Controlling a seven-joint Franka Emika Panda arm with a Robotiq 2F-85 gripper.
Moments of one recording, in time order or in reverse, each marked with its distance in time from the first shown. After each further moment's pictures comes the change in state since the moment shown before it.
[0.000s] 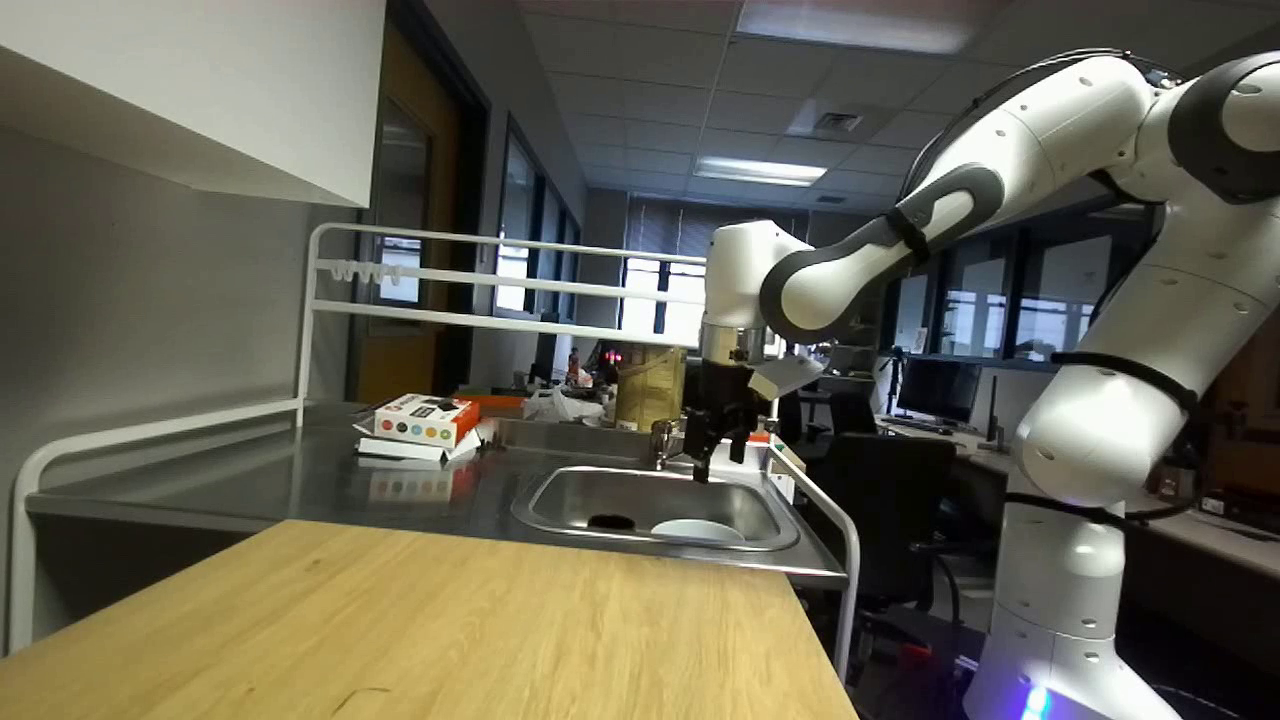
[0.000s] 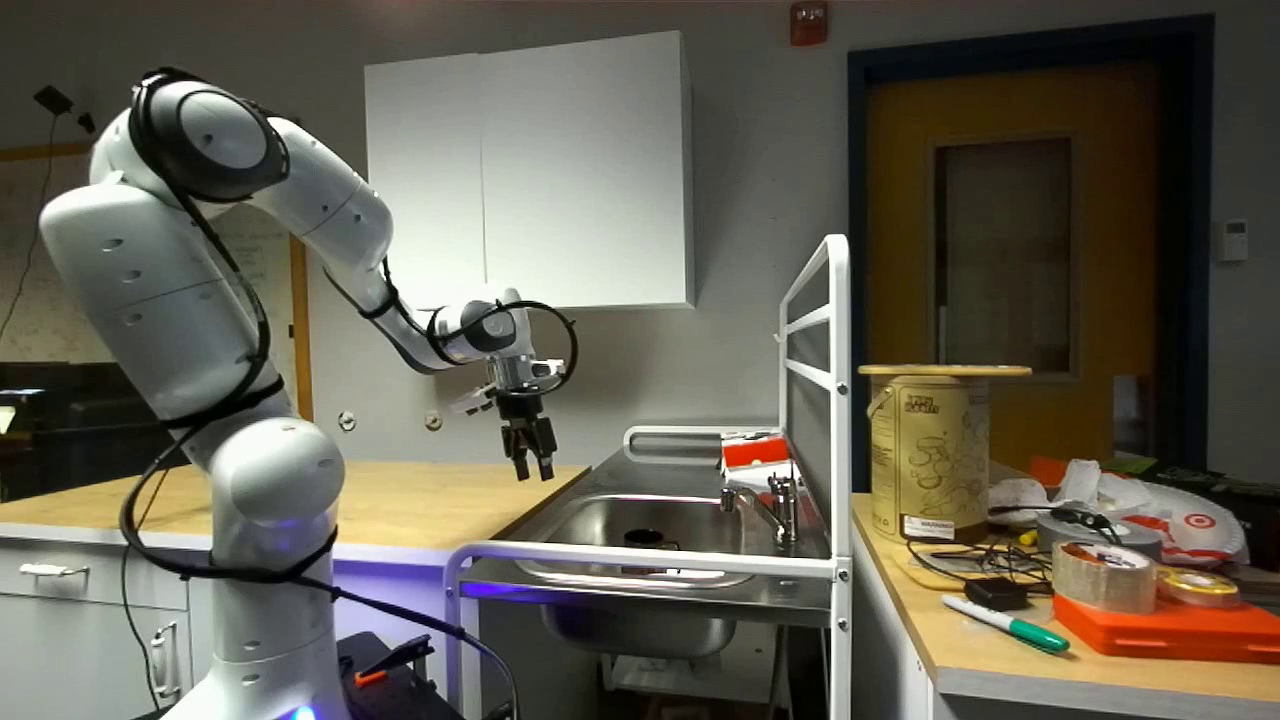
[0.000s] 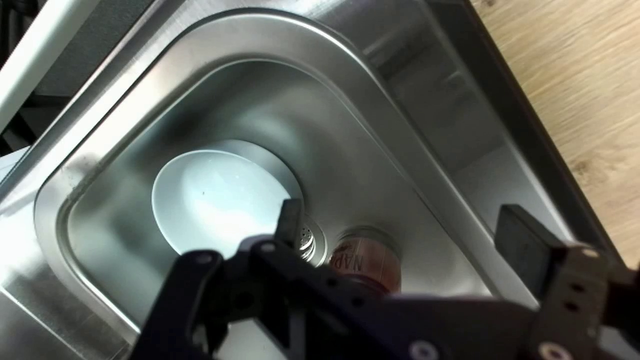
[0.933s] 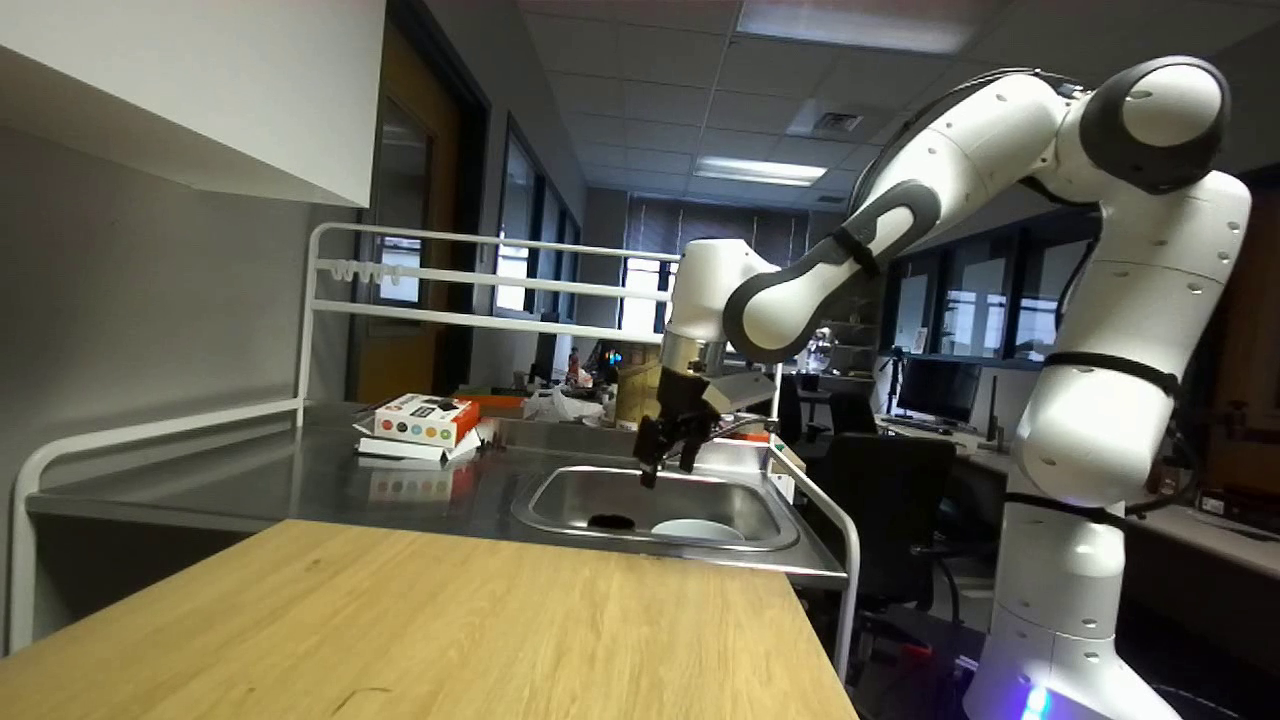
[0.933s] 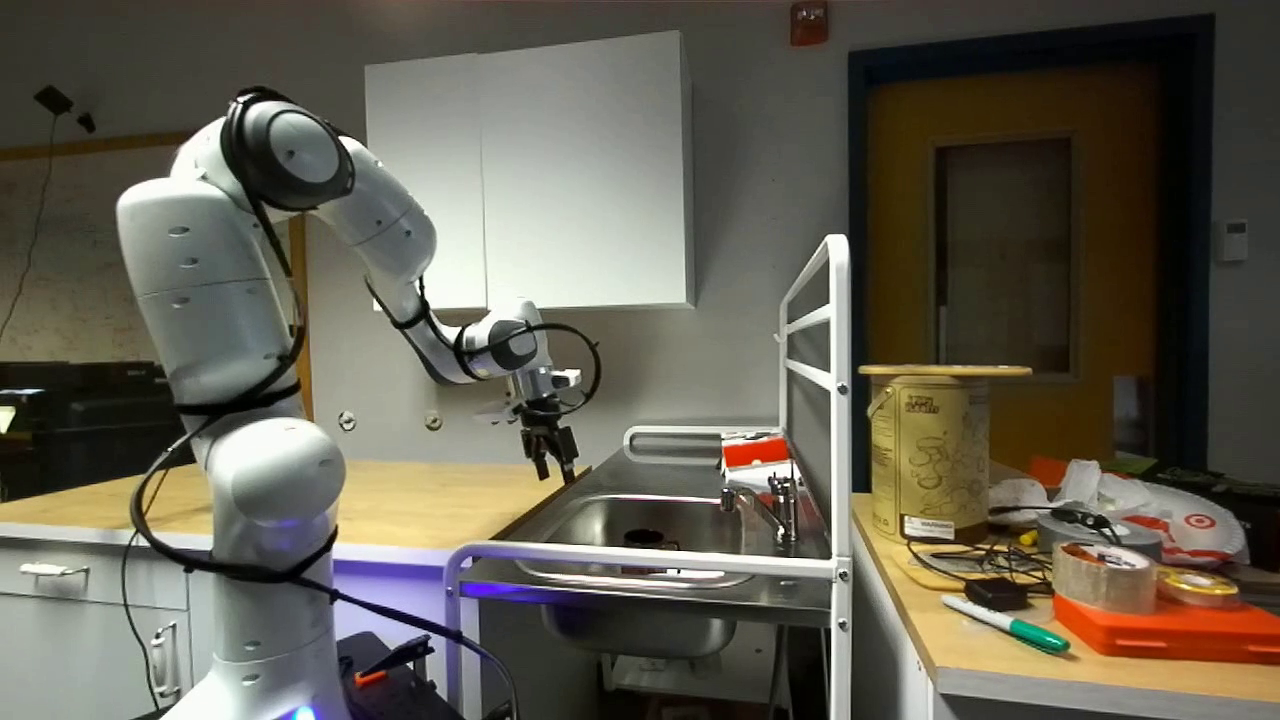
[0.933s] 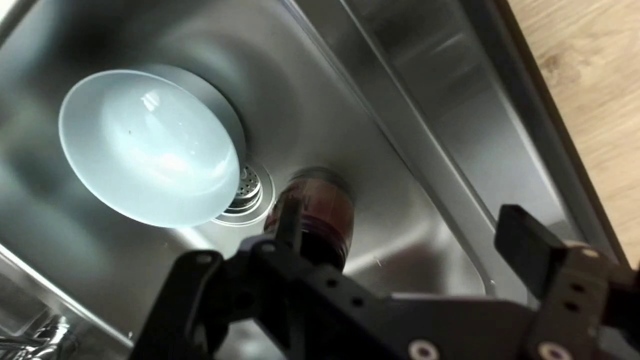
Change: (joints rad) arm 0.004 0.202 -0.014 0.094 -0.042 0.206 0.021
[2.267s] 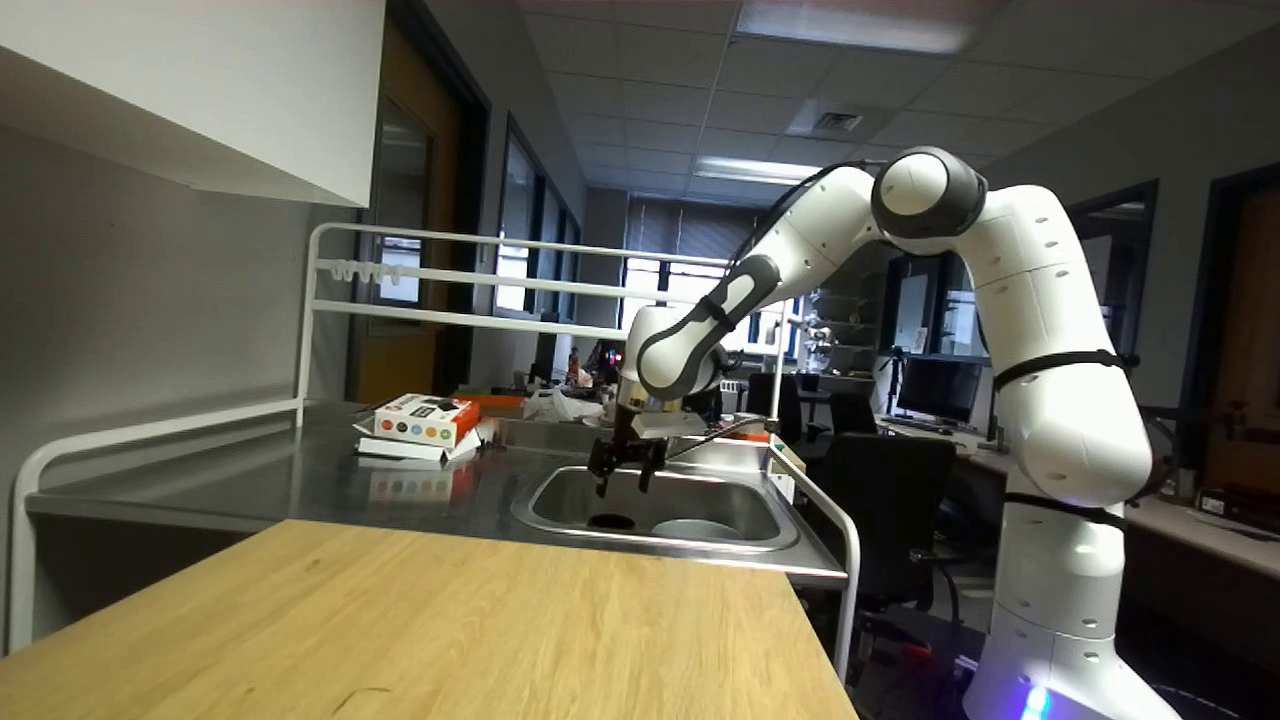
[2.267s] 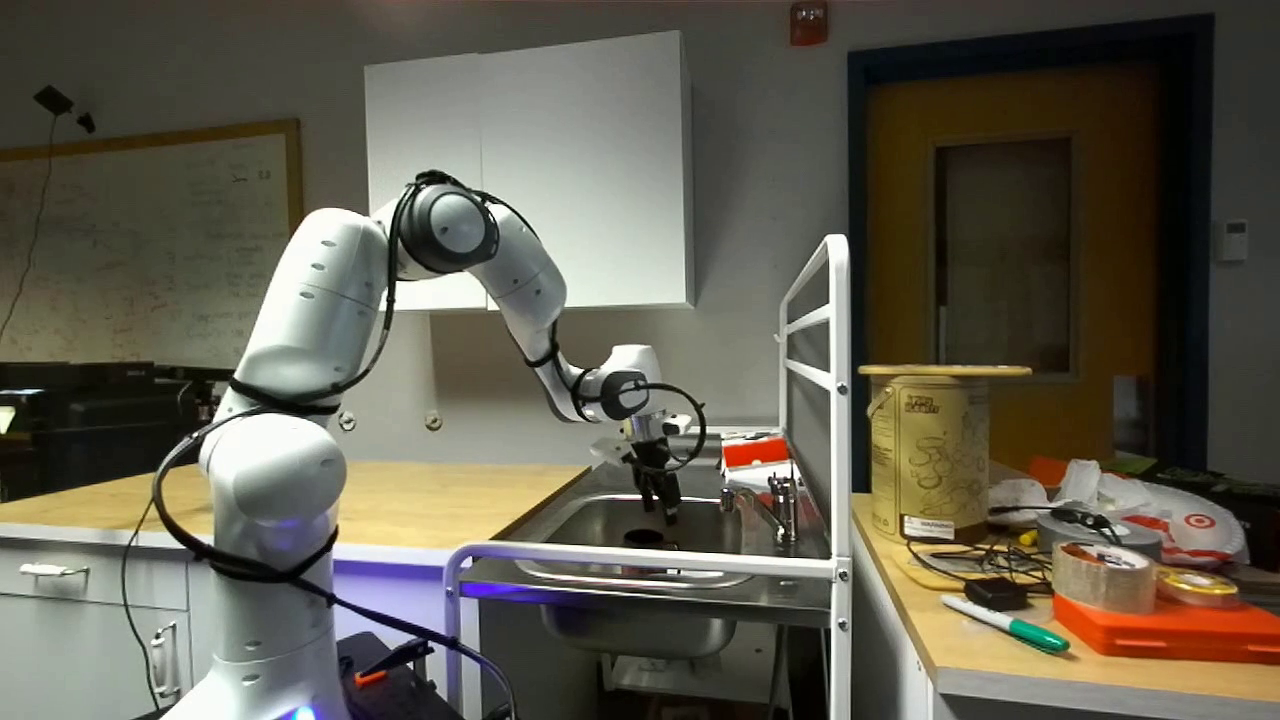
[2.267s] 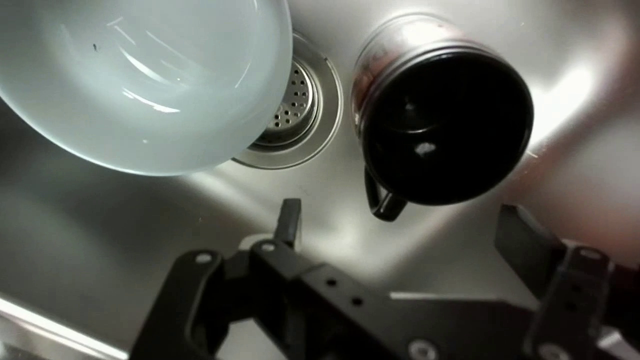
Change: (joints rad) arm 0.009 0.559 -0.298 0.448 0.072 0.118 -0.060
